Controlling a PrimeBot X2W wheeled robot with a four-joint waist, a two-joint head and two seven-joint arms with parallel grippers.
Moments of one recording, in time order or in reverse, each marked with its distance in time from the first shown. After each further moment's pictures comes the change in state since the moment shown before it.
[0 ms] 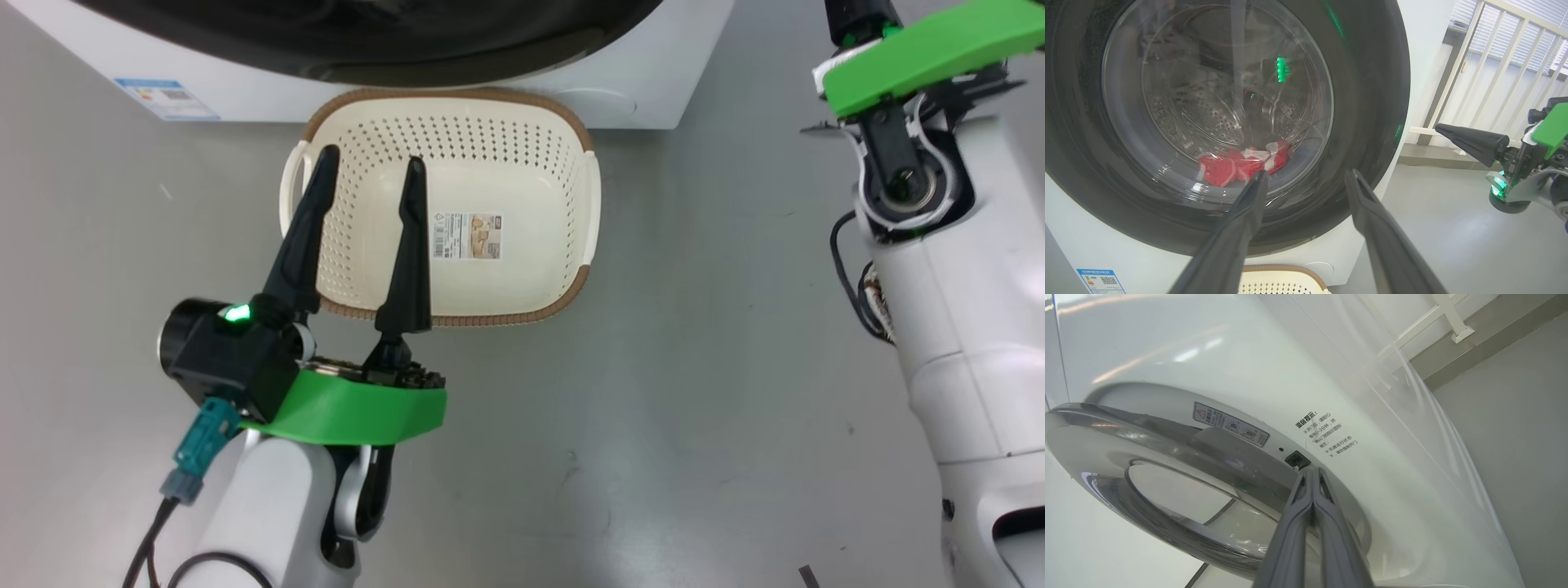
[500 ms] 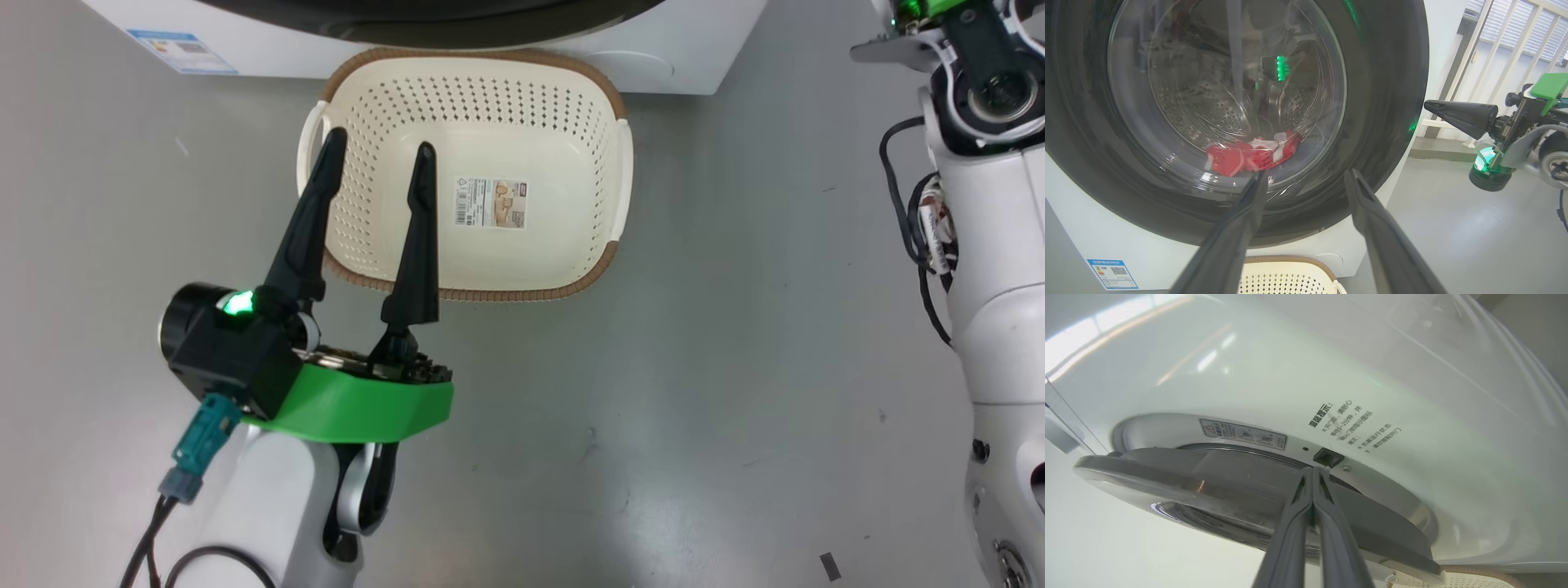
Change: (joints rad) left arm -0.022 0.004 -0.019 -0.024 0.000 0.000 0.000; right arm -0.125 -0.023 -0.066 -0.010 0.273 0.000 0.256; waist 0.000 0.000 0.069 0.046
